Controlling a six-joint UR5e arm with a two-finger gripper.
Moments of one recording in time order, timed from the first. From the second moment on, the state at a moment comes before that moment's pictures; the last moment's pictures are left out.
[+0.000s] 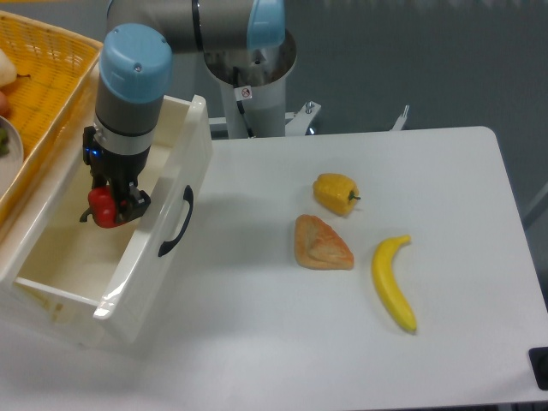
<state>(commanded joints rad) 2.10 -1.74 -1.57 -1.32 1.19 0.97</state>
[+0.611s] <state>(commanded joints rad) 2.08 -1.75 -1.57 -1.32 1.19 0.98</state>
